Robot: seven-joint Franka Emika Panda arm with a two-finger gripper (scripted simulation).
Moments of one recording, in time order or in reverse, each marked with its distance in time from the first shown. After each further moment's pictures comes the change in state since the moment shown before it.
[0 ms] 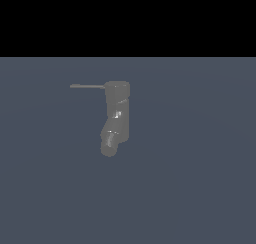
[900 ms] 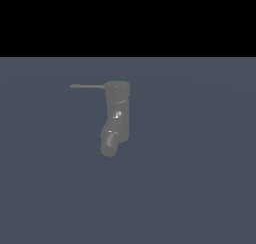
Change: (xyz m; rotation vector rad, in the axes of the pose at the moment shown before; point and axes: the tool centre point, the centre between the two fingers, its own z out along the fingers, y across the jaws) arm 0.008 -0.028 0.021 0.002 -0.003 0.123
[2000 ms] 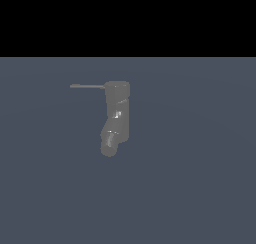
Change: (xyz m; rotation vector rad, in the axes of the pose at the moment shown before) arm 0.043 -0.095 0.076 0.010 -0.011 0.436
